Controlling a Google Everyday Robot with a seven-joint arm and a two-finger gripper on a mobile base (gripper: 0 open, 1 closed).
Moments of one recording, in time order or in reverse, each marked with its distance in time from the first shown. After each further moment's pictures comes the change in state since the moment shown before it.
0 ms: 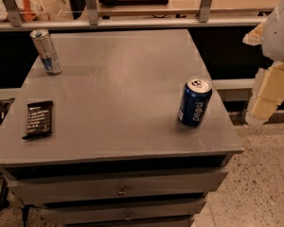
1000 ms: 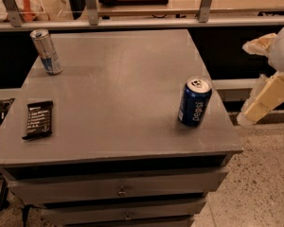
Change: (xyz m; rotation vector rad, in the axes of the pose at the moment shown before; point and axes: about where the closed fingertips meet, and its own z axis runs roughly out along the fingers) arm 0.002 -0.010 0.026 -0.001 -0.295 0.085
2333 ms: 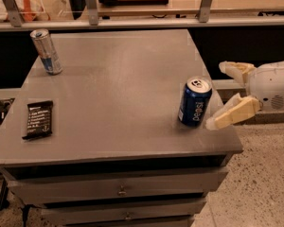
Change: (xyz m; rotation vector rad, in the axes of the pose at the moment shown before) arm -0.012 -0.001 0.067 -0.043 -0.545 0.135
